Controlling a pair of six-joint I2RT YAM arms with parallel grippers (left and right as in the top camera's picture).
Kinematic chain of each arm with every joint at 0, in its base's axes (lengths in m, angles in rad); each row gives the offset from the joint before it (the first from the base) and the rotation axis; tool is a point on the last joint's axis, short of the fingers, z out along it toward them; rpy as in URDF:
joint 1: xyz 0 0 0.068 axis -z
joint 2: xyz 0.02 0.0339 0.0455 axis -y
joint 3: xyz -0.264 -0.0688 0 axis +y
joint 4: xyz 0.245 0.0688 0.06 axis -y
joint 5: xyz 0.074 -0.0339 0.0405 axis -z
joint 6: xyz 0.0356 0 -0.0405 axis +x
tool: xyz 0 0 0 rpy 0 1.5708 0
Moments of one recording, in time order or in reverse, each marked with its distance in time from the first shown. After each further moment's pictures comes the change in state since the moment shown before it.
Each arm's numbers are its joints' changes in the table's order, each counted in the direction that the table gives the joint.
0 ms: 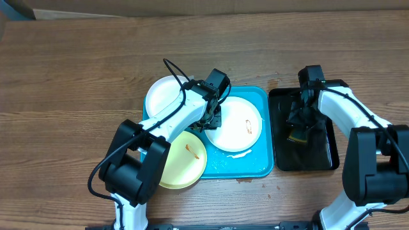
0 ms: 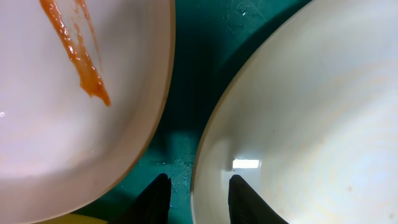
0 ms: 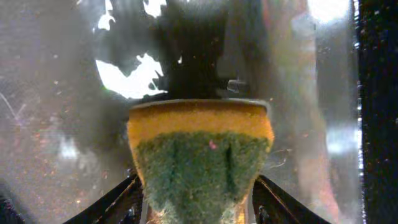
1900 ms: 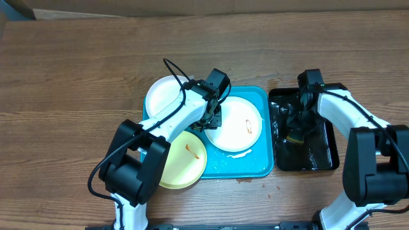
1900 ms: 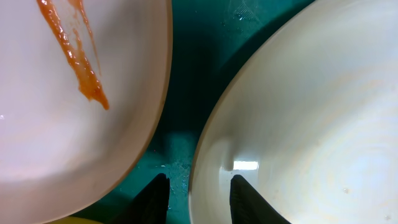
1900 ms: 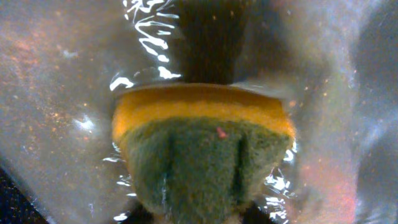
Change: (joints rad) left arm 0.000 0.000 0.000 0.008 0.000 0.000; right arm 0.000 0.000 0.041 0.025 -0.060 -0.027
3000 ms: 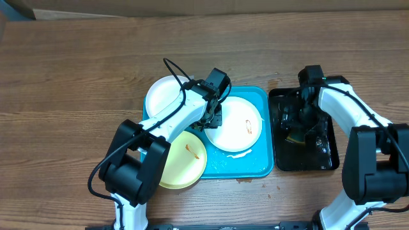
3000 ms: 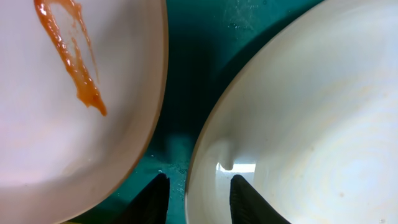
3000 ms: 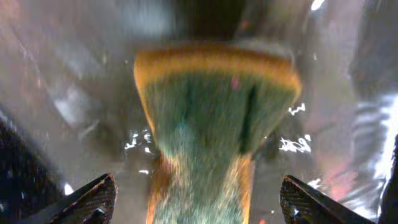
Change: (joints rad) left arm 0.000 0.000 0.000 0.014 0.000 0.000; right arm 0.000 -0.011 -0.082 -0.180 -0.031 -0.023
